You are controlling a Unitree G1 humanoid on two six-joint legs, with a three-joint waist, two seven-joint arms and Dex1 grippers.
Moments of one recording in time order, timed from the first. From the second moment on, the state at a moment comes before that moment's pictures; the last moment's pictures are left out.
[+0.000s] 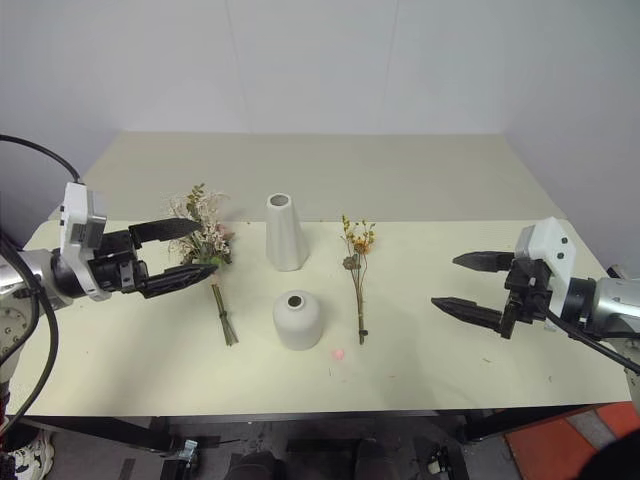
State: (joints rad) left arm -0.35 0.89 0.30 -0.29 -0.75 0.61 -1.03; right arm -0.15 -1.00 -0.38 -0.29 0.61 0.51 1.11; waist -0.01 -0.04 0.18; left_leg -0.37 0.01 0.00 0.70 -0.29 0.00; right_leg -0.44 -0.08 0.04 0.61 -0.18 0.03
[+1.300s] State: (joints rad) left arm -0.80 0.61 -0.01 0.04 -0.44 1.55 -0.24; right arm -0.30 -1.00 -0.29 -0.28 0.61 0.50 1.10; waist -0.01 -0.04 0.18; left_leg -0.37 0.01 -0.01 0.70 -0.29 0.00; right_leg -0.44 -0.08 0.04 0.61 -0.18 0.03
